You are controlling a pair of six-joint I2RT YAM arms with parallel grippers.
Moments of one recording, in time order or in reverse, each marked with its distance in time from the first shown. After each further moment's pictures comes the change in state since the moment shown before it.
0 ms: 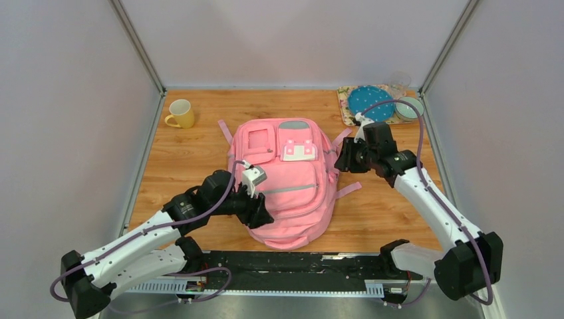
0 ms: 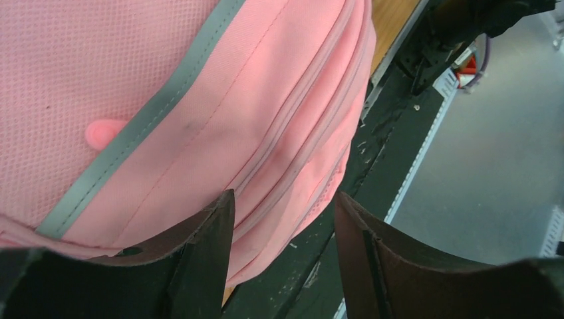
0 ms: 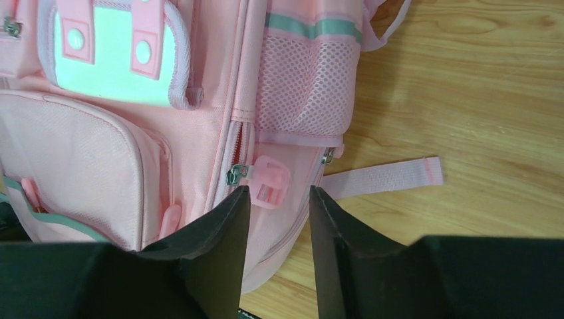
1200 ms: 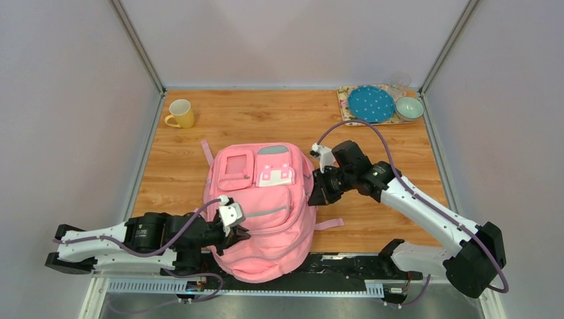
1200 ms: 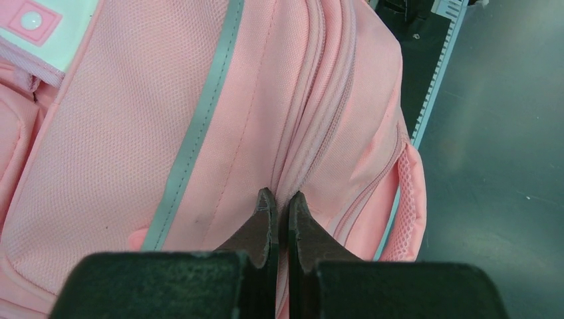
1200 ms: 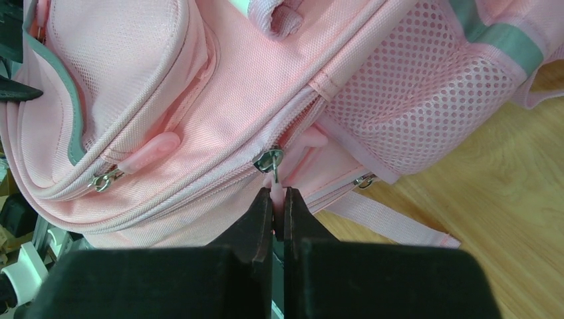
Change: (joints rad) left arm -0.660 -0.412 0.038 -0.373 -0.599 0.048; right arm 0.303 -0.031 -0.058 -0.054 -0.290 -0.071
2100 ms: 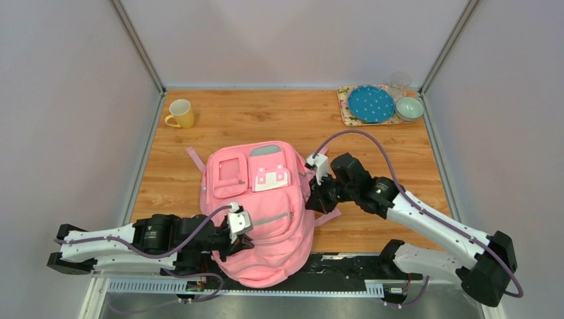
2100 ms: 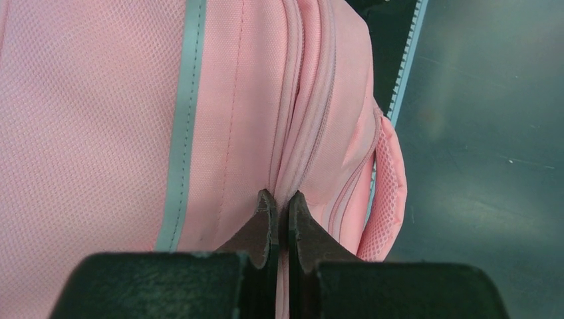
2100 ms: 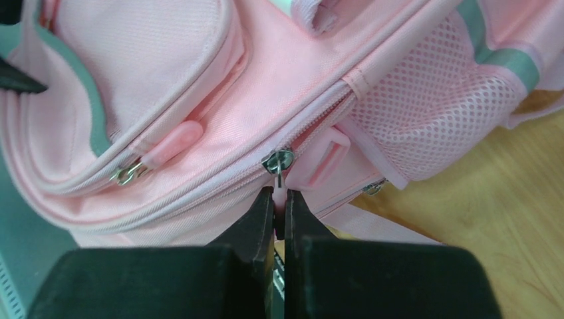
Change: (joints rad) left arm 0.014 0.032 -0.056 0.049 0.108 0.021; right arm 0.153 -0.072 -0.076 0.148 0.172 -0.104
